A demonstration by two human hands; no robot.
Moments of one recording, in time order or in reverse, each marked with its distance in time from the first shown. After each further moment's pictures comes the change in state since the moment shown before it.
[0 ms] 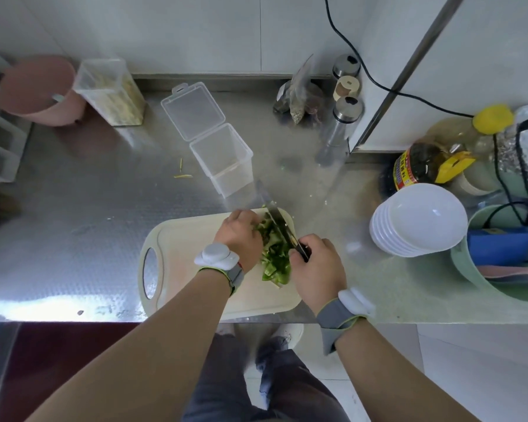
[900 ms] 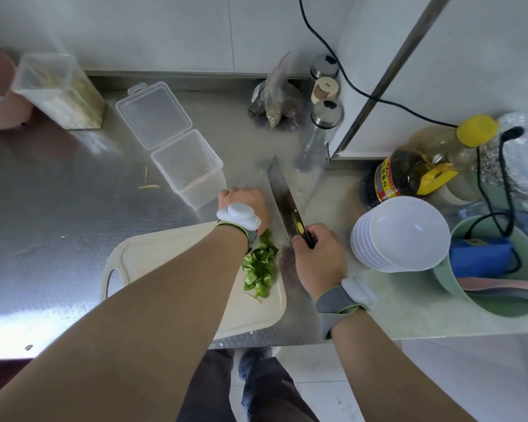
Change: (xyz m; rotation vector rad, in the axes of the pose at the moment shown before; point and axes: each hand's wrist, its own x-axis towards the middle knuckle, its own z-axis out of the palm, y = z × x) left_hand 0.107 0.059 0.026 0.602 -0.242 0.066; right_hand 0.058 0.016 -0.023 0.093 0.093 0.127
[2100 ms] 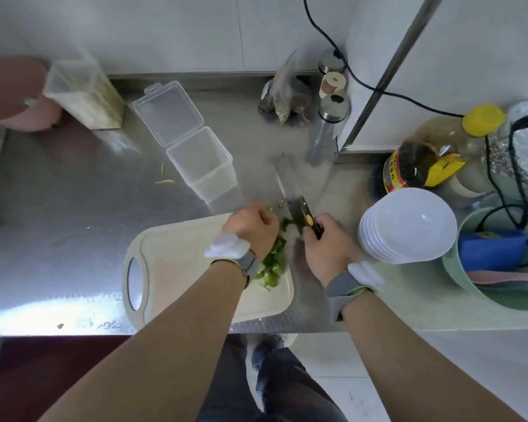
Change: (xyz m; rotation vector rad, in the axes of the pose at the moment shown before) left_hand -0.080 0.003 0.011 -0.577 0.205 -0.199; right_hand 0.007 0.006 -0.007 -0.102 -0.061 -0.052
